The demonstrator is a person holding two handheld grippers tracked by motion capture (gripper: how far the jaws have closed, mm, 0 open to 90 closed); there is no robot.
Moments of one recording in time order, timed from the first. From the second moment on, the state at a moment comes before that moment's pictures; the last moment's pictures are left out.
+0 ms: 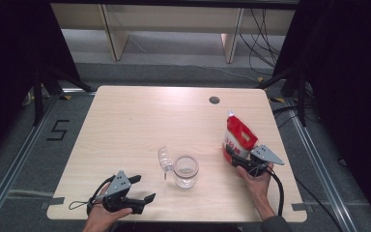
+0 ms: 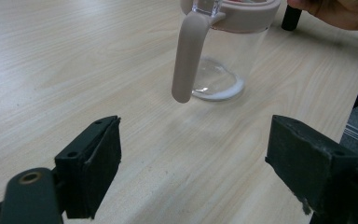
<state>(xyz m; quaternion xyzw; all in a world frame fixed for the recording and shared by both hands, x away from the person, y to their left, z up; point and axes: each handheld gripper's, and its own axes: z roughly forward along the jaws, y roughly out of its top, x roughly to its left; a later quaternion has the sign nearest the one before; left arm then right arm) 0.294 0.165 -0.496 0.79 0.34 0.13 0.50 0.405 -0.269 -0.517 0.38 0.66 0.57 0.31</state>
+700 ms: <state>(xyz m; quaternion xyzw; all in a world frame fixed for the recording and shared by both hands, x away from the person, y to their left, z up) 0.296 0.166 -0.497 0.78 0.34 0.13 0.50 0.401 -0.270 -0.513 0.38 0.67 0.56 0.30</state>
